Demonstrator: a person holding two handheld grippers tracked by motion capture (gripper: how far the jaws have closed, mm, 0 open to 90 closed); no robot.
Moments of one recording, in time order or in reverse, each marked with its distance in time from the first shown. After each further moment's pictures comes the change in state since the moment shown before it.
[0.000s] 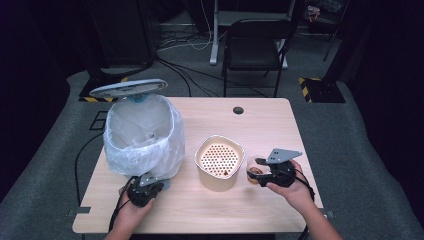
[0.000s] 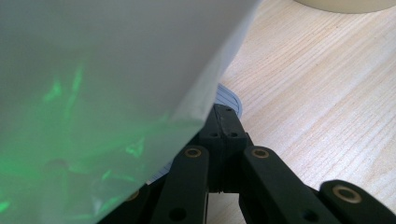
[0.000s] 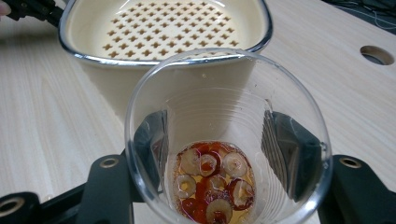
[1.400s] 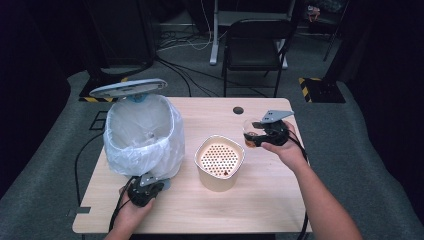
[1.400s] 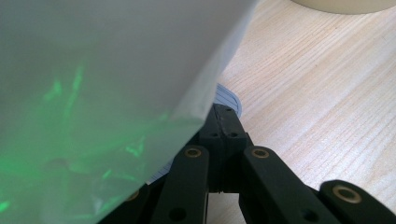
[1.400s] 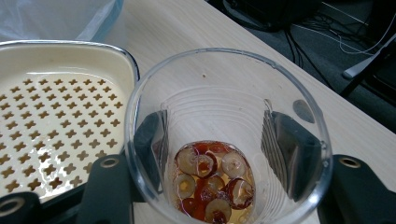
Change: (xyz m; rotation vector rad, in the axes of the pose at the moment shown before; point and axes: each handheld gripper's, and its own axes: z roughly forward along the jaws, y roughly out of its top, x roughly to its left) left arm -0.004 0.000 0.000 0.007 -0.006 -0.057; right arm -0.076 0.070 0.034 -0.024 -0.062 -0.059
